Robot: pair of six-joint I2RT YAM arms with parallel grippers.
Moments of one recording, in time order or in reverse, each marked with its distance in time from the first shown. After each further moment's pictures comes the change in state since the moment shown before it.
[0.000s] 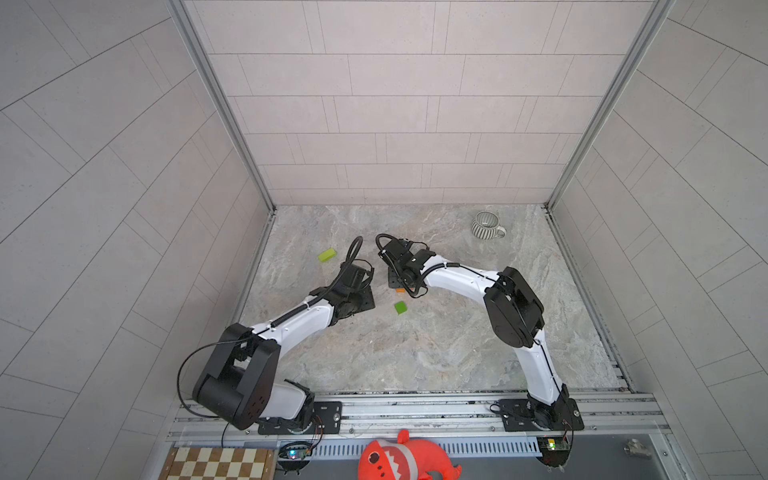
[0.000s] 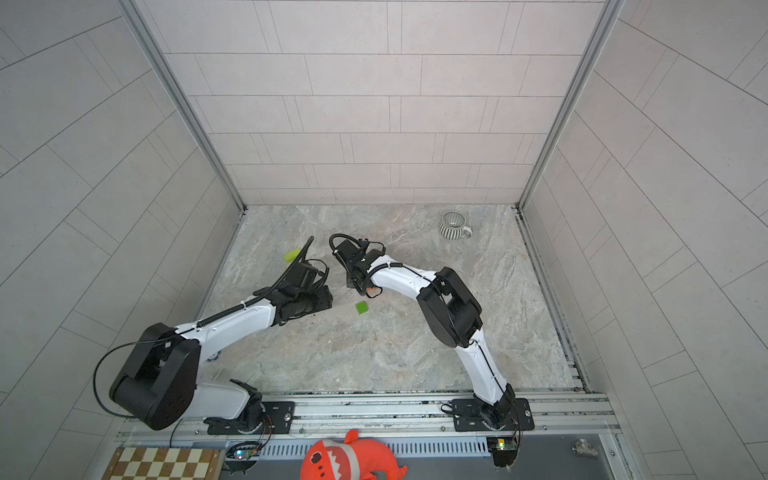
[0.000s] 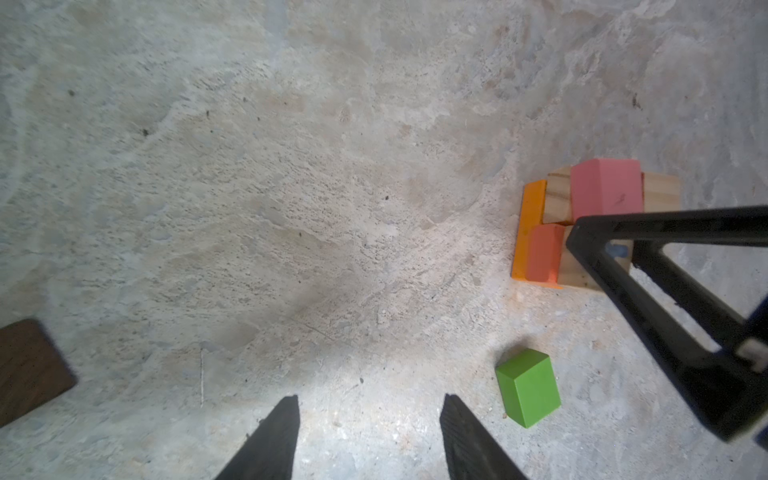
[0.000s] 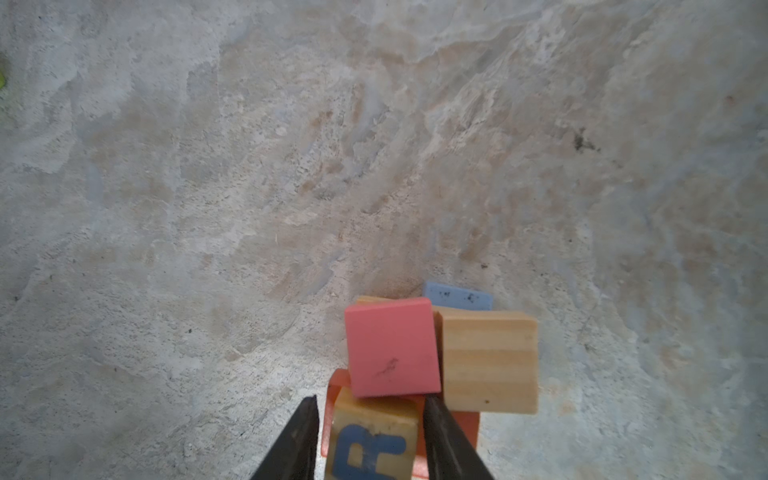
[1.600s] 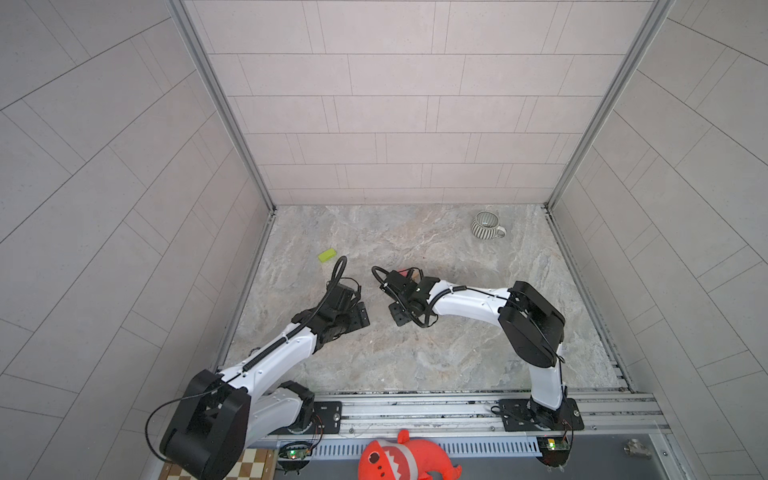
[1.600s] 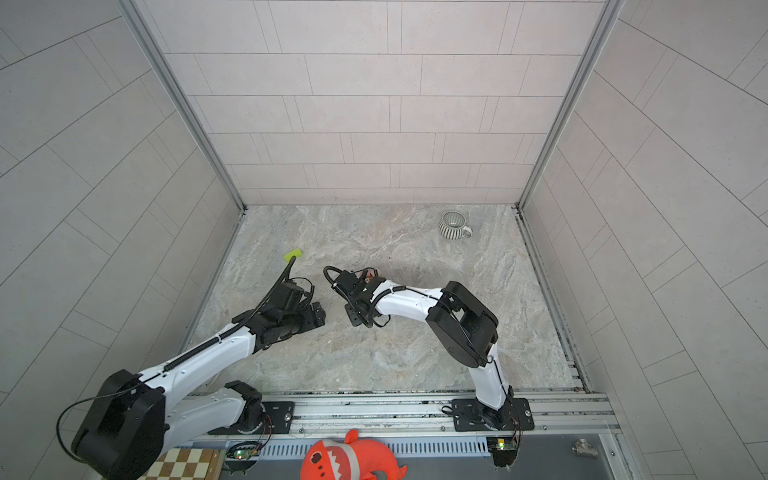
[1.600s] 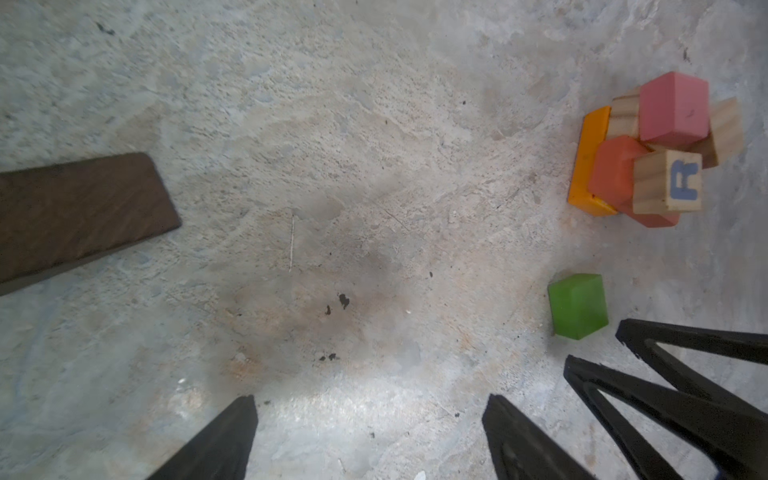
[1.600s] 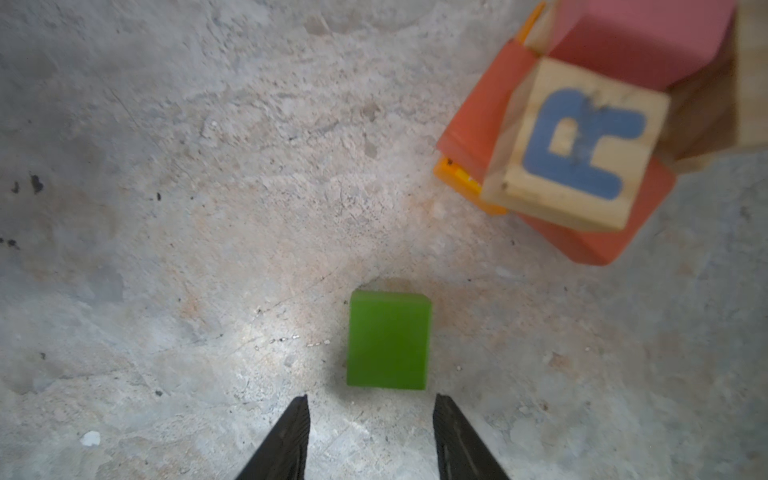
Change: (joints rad) left arm 0.000 -0.271 -0.201 -0.084 -0.006 -0.072; right arm 0.133 -0.171 -0.317 0.044 -0.111 -0.289
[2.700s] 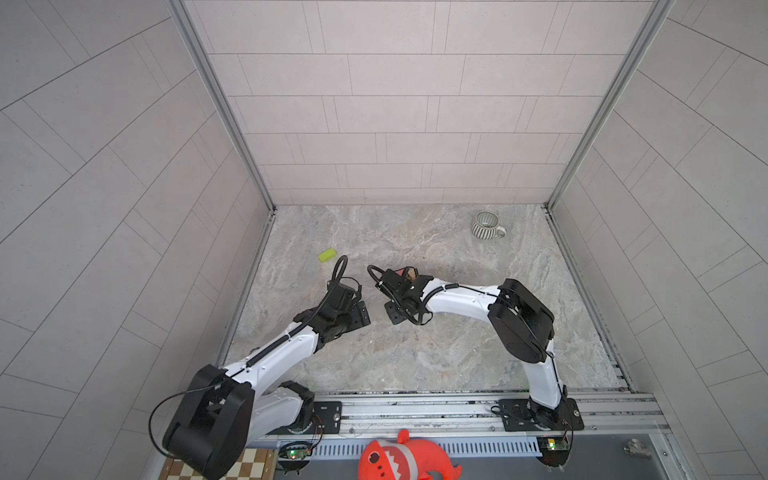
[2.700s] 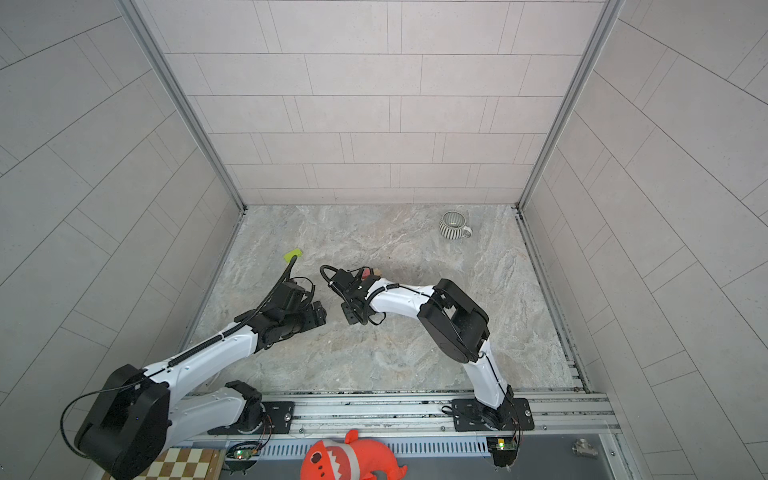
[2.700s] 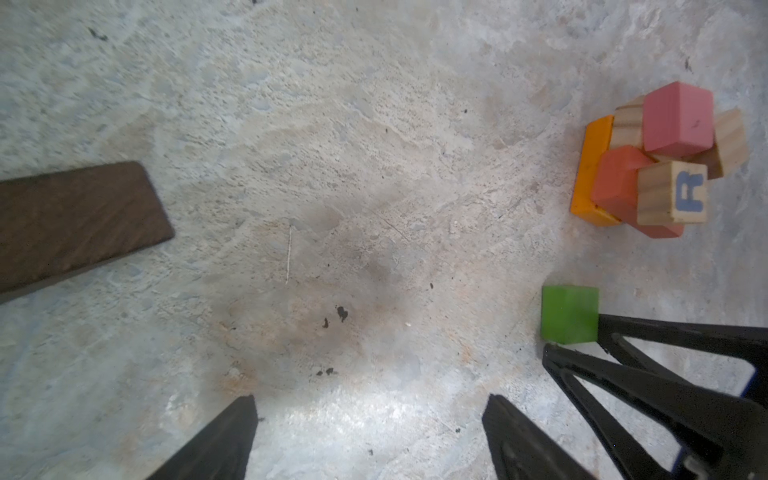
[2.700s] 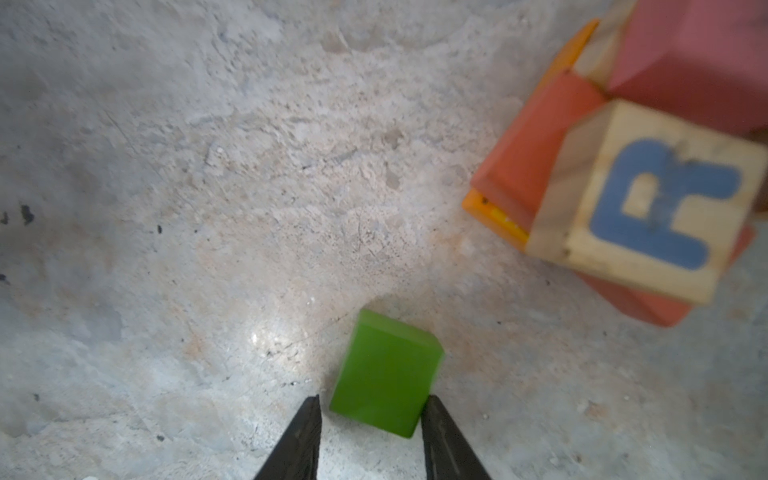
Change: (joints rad) left arm 0.000 0.025 -0.007 0.039 -0.011 -0.004; right arm -0.008 0.066 0.059 -0.002 -0.010 0.002
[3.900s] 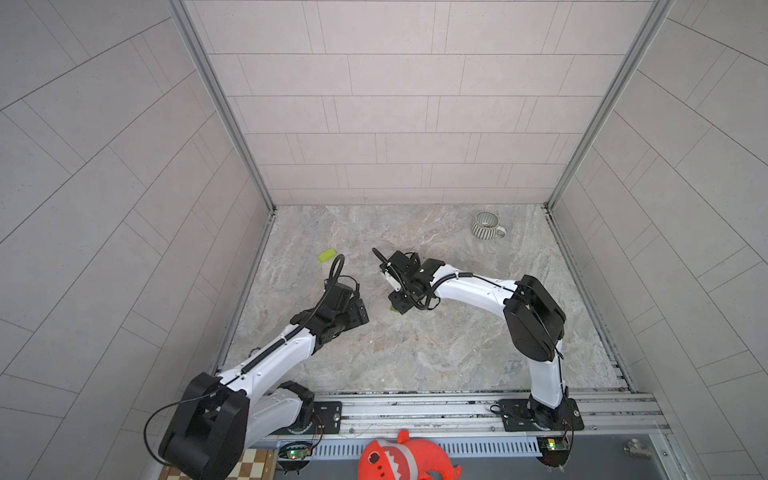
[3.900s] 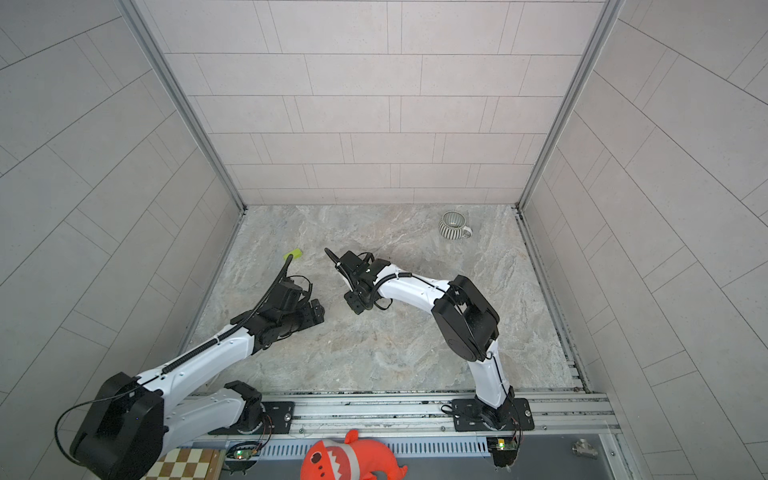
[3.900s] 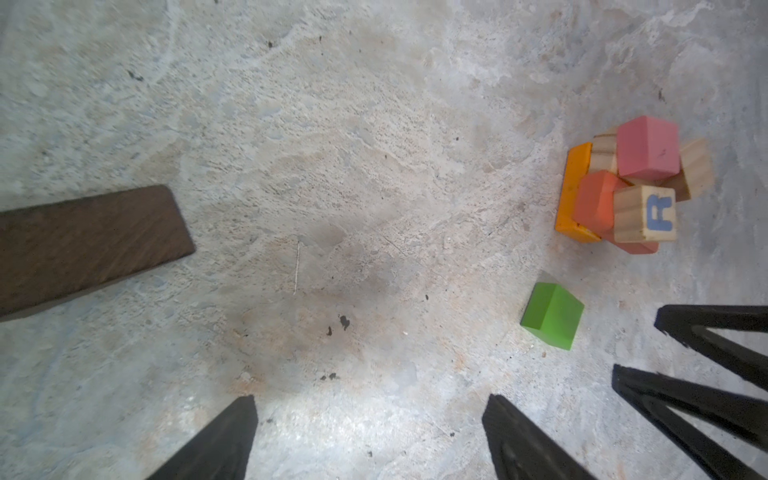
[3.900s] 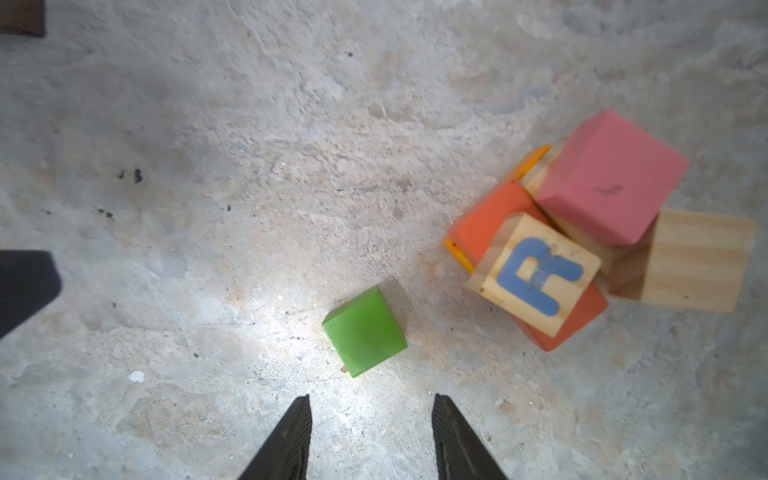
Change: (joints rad) left arm 0.009 -0.045 0.002 -0.007 -0.017 0.001; right arm -0.070 -0.061 0.090 -0.114 -0.132 -0.280
